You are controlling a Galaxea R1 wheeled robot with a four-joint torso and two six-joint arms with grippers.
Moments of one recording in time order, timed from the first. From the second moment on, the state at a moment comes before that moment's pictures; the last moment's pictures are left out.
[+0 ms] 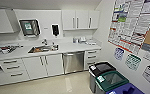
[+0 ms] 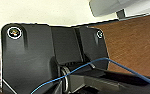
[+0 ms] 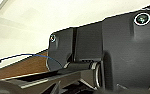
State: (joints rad) left arm 1.45 2.69 -2.12 0.00 -0.03 0.01; right arm -1.51 2.71 -2.16 -0.14 0.10 0.14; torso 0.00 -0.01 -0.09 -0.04
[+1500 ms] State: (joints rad) left arm 1.45 2.70 -2.12 0.00 -0.03 0.01; right arm -1.51 2.71 -2.17 -0.15 0.10 0.14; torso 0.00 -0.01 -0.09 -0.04
